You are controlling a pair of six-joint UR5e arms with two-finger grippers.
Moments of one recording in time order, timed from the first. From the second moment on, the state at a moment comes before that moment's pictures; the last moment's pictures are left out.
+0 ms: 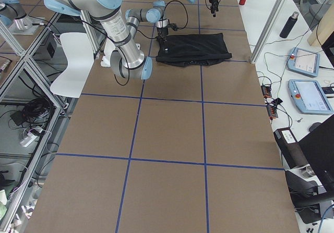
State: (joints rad) left arm -1.09 -2.08 -1.09 -2.40 -2.07 -0.53; right arm 0.26 -0.64 1.57 -2.02 1.56 1.02
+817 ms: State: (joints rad) left arm -1.09 -2.08 -1.09 -2.40 -2.07 -0.53; right arm 0.25 -0.67 1.56 -2.04 1.62 1.02
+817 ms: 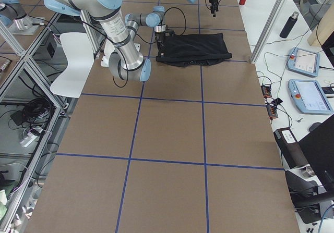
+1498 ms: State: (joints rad) left arm -1.09 -2.08 -1.09 -2.40 -2.07 -0.53; right arm 0.26 -0.69 1.58 -2.04 1.62 1.02
